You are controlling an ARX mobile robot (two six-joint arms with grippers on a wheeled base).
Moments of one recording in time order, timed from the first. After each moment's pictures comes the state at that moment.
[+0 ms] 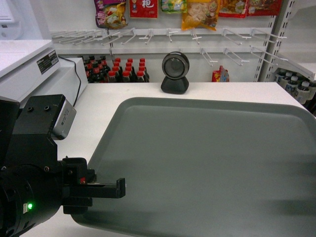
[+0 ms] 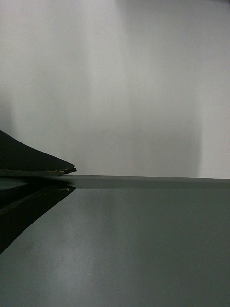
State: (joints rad) left arm -0.42 1.61 0.47 0.49 -0.23 -0.28; right arm 0.04 1.53 0.39 0.59 -0.05 0.19
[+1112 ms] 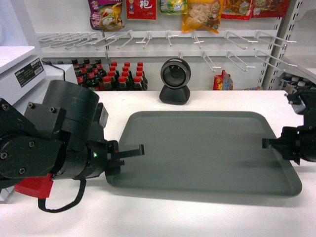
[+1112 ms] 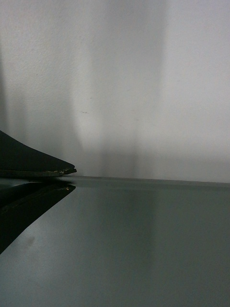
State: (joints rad) left arm -0.30 2.12 0.94 0.39 -0.09 -0.36; right arm 0.00 2.15 0.96 0.50 -0.17 0.06
